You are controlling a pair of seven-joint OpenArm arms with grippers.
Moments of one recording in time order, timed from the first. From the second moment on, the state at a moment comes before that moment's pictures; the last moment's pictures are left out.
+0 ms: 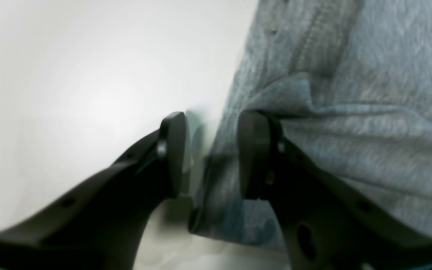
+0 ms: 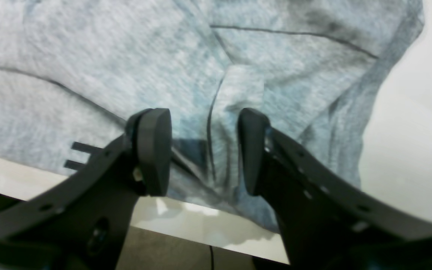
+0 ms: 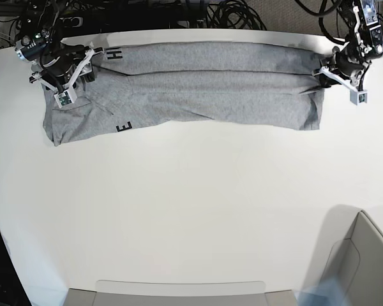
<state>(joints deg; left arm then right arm) 25.4 -21.9 -26.0 92.1 -34.9 -8.6 52.5 -24.3 10.0 23.9 115.5 17.7 34.3 -64.4</state>
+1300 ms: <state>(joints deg) 21.2 -24.3 -34.1 71.1 -49.0 -32.4 50.1 -23.2 11.1 24.1 115.5 17.9 34.3 -64.4</state>
